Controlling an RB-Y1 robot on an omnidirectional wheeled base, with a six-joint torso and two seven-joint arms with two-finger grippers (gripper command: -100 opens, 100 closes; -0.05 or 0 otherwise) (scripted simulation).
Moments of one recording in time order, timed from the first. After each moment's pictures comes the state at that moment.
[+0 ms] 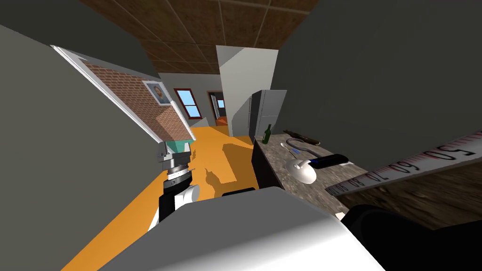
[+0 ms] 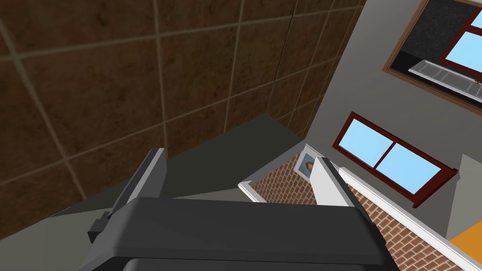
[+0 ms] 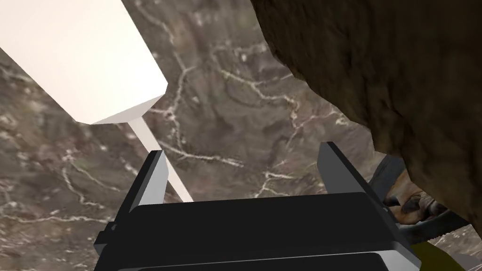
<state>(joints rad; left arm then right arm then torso) 0.46 -0.03 0.05 -2.23 0.09 -0.55 0.17 1.07 -1.94 0.83 -1.60 2.09 0.29 0.76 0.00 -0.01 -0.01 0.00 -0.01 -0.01</state>
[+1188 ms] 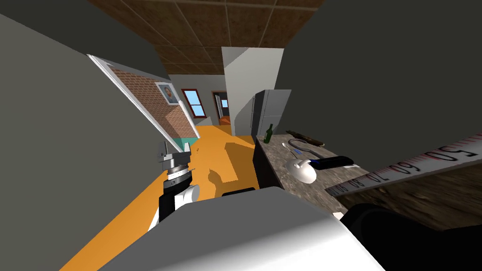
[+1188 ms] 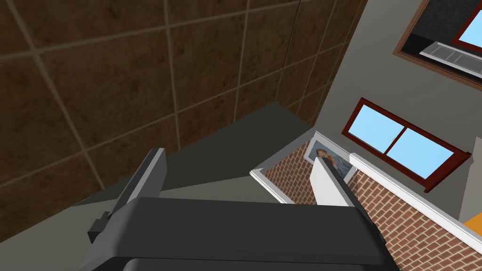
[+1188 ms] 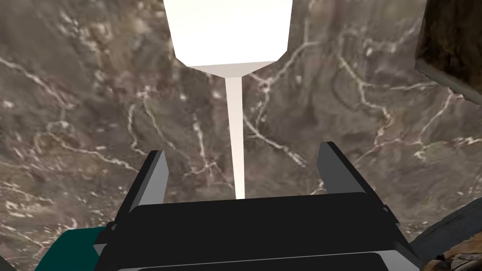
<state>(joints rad) 0.46 -0.03 0.05 -2.23 0.09 -0.55 0.17 1.02 -1.91 0.89 -1.67 2.30 0.36 0.82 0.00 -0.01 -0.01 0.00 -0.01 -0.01</state>
